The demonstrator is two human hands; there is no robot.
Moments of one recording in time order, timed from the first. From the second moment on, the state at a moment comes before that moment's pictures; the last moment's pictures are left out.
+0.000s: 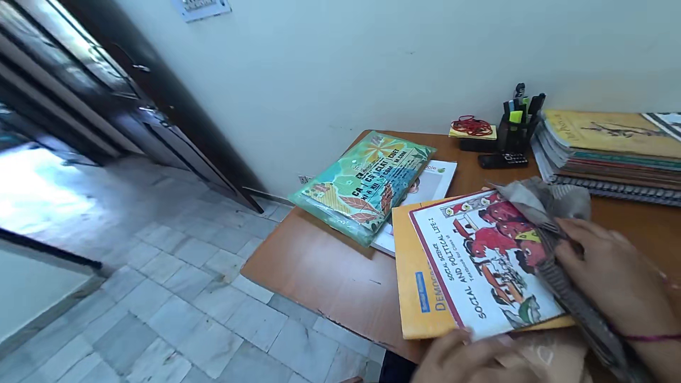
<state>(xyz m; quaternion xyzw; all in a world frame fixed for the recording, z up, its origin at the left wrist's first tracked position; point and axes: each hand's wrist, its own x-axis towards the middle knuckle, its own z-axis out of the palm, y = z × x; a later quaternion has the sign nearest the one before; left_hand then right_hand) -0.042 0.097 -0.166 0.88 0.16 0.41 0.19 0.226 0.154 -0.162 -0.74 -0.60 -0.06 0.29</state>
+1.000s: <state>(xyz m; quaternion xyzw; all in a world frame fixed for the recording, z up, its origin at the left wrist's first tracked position) -0.047 0.115 -0.199 0.89 0.30 0.33 0.04 0.220 0.178 -0.143 -0.78 -0.57 -0.02 0.24</state>
